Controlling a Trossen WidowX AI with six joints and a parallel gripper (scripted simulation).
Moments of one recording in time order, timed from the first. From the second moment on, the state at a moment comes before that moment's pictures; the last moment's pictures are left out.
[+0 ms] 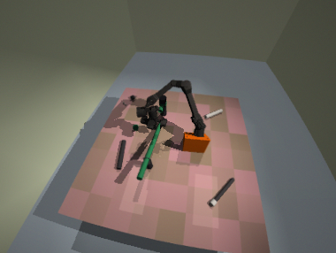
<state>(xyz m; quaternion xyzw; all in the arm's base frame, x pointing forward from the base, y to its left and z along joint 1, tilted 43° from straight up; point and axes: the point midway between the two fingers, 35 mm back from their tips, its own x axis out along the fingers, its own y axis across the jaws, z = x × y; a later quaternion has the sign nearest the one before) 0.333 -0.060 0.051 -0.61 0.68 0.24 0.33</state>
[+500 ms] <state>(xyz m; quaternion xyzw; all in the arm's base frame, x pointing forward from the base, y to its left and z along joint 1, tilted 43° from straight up) 0.330 -0.078 0.032 -0.61 0.68 0.24 0.33</state>
